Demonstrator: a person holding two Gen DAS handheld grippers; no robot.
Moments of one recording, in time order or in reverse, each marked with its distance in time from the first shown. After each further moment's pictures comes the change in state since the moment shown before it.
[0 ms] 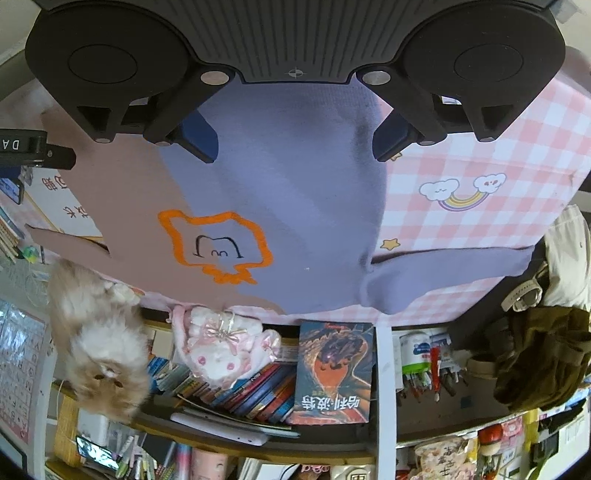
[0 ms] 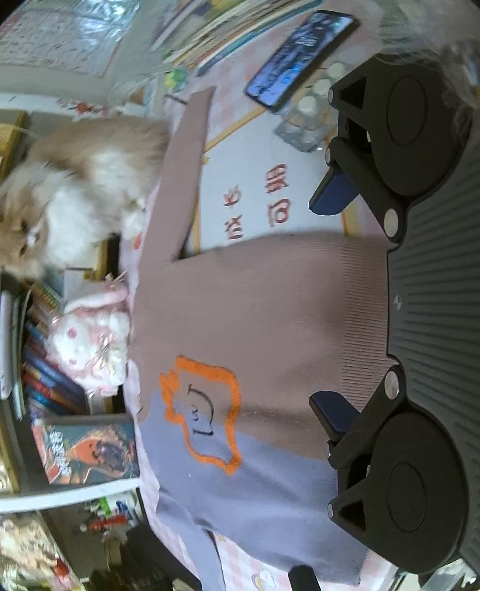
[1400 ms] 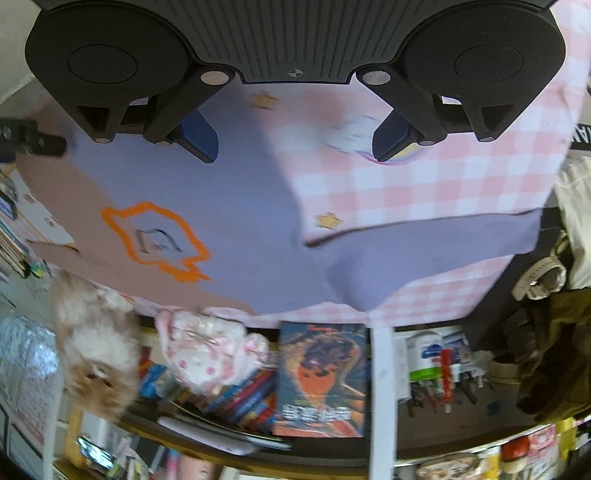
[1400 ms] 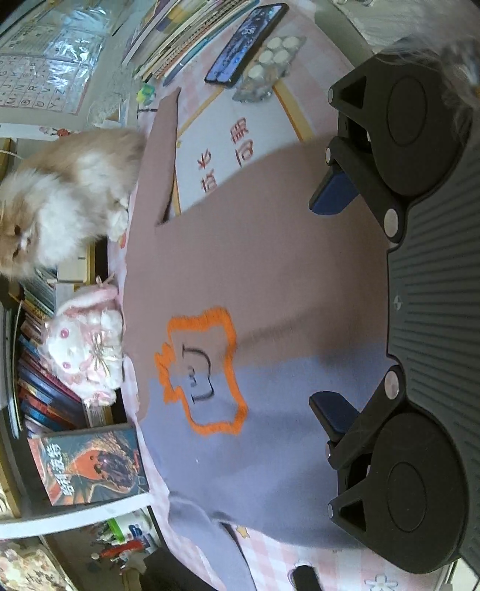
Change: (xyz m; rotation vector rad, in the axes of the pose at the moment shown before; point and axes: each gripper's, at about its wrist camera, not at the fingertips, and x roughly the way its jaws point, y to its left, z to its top) left arm 0.054 0.145 0.038 0.087 0.026 -0.145; right arm 0.011 0.118 -0.001 0.160 0.029 -0.139
